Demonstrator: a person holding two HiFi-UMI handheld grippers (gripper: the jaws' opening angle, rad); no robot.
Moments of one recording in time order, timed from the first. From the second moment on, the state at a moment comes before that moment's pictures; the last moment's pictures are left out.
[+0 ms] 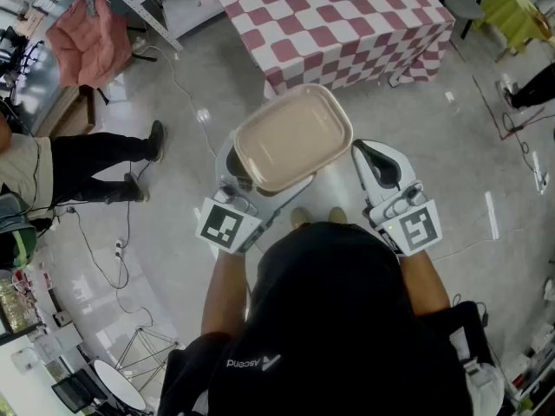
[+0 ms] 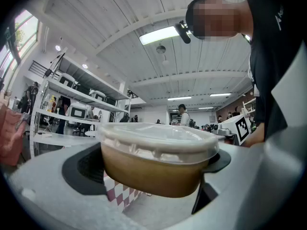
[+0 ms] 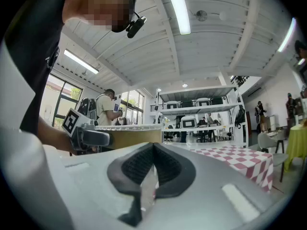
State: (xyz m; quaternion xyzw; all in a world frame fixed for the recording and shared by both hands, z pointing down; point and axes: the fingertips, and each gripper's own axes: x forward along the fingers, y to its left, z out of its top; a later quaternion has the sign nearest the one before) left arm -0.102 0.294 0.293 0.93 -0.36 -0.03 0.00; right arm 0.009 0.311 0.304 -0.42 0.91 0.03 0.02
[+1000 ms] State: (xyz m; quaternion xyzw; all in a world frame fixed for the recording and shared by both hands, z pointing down) left arm -0.170 0.237 0.309 0.94 -0.34 -0.06 0.01; right arm -0.043 0.272 0.313 -0.45 0.89 0.02 0.00
